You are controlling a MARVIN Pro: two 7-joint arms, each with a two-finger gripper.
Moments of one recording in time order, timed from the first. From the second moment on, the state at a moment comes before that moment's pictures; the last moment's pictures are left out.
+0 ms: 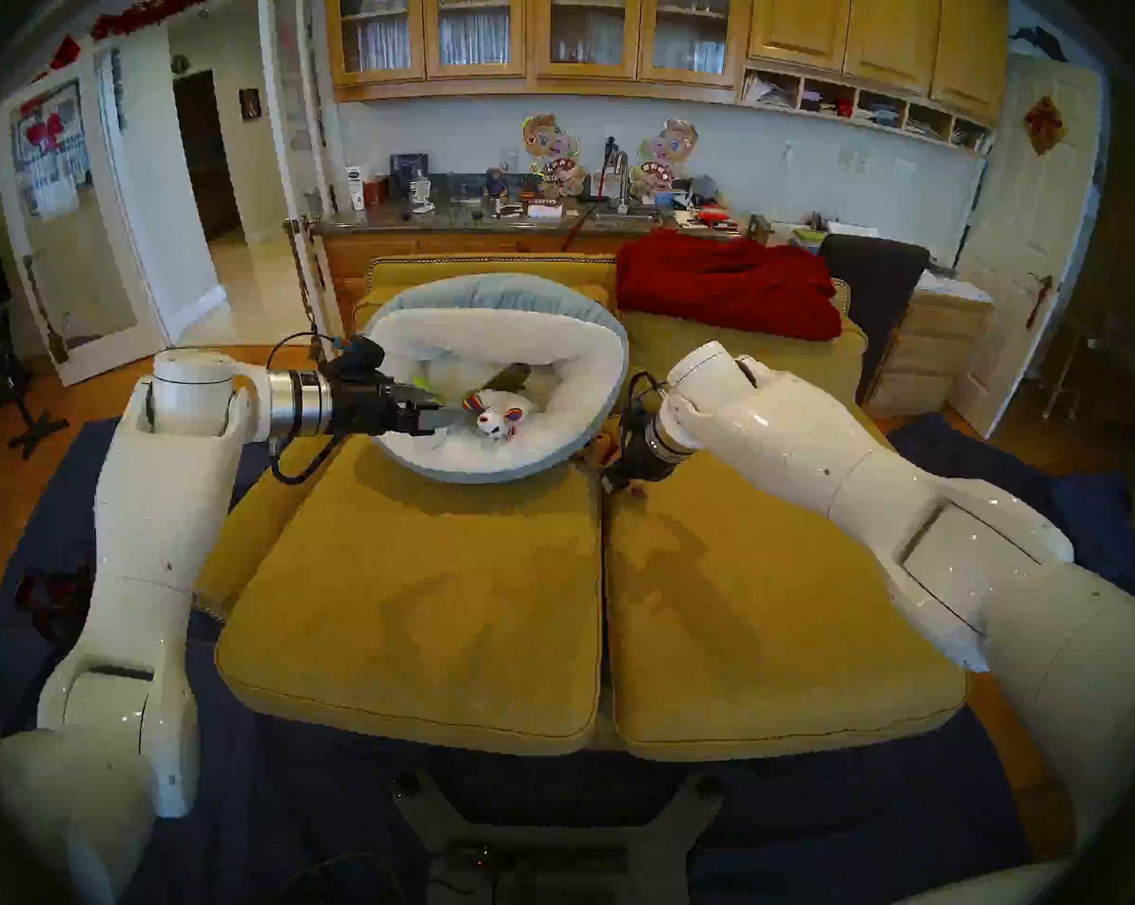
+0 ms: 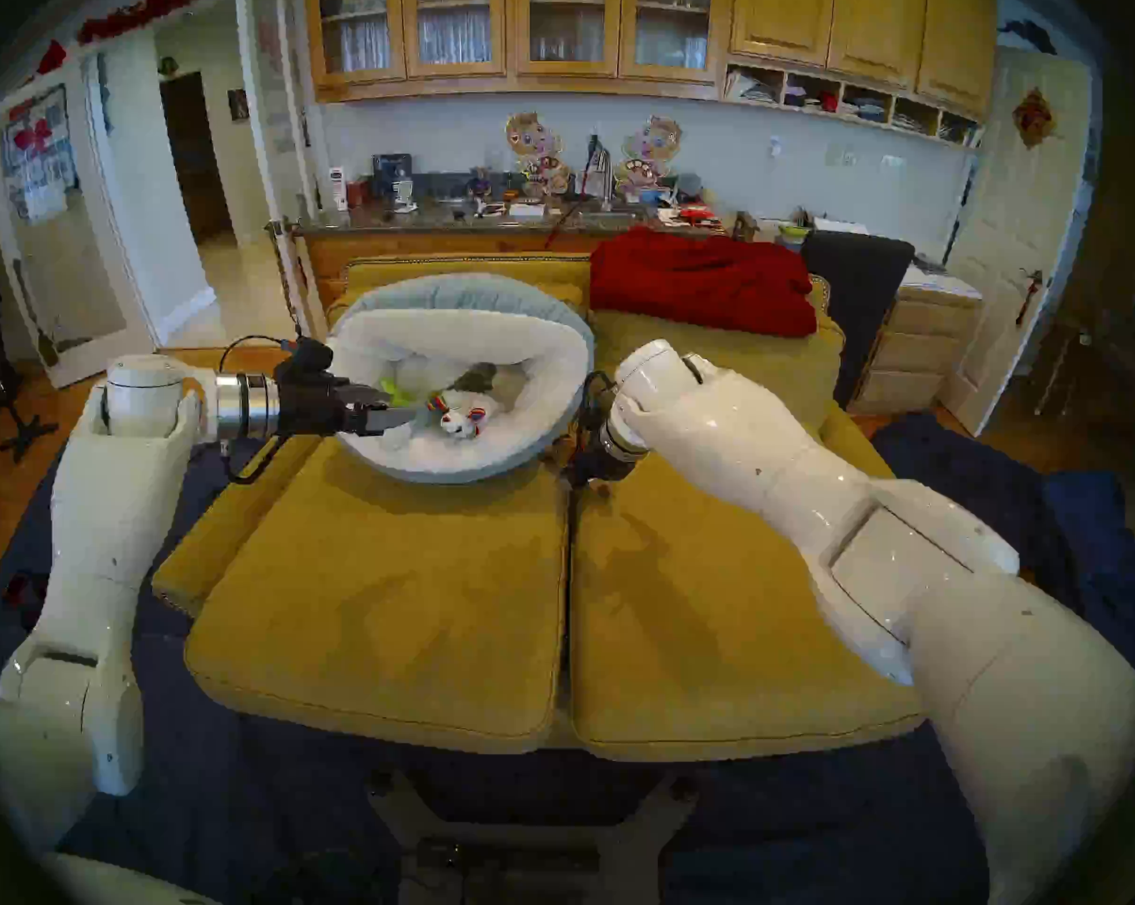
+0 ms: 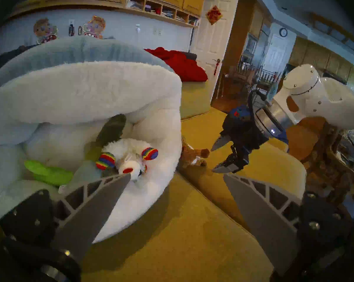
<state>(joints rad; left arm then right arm) 1.08 -1.09 -1.64 -1.37 -0.09 0.66 -1.17 -0.52 -1.26 0.51 -0.85 0.68 0.93 0.23</state>
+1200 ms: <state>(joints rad) 1.12 -1.09 -1.65 -1.44 -0.14 0.70 -1.13 -0.46 -1.47 0.49 -0.43 0.60 0.67 0.22</state>
